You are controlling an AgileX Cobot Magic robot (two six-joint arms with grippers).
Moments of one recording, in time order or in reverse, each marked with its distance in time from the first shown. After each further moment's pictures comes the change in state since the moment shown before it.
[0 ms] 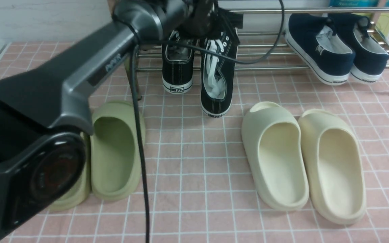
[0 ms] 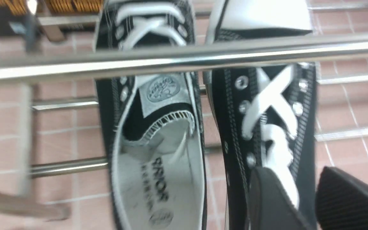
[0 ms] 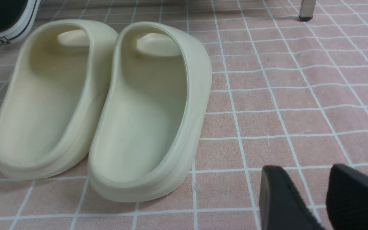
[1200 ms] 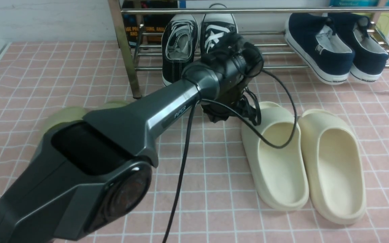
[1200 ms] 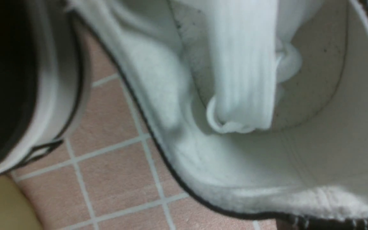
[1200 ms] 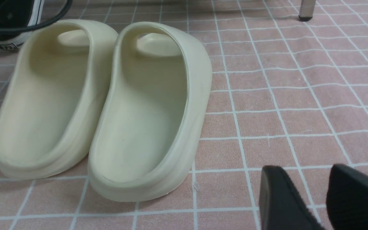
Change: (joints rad) right arm 0.000 0.000 0.000 0.000 0.000 0.000; left arm -0.101 0.273 -0.057 0.022 0.263 0.066
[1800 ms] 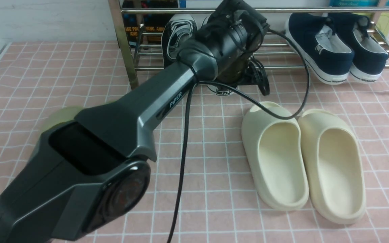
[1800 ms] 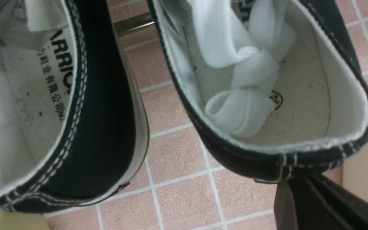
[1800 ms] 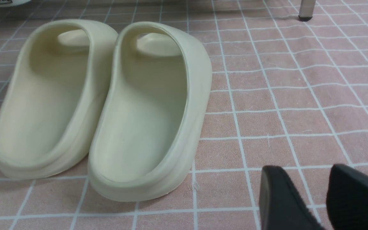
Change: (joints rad) right arm 0.000 0.000 0.000 0.000 0.000 0.000; left arm 0.000 -0.008 -0.160 0.008 -0.004 -0.008
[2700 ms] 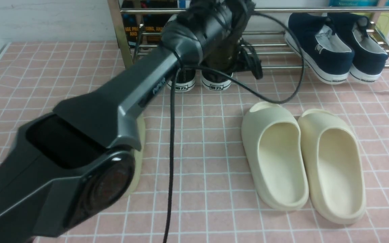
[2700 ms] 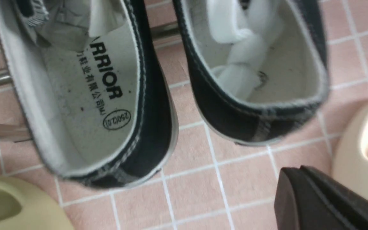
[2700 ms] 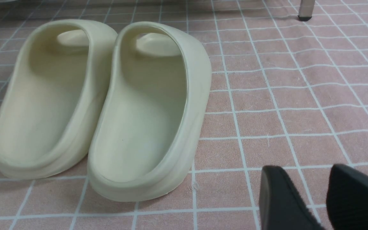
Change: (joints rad) right arm 0.000 0.000 0.000 0.000 0.000 0.000; left arm 0.035 -0.093 -0.003 -0.095 0.055 0.072
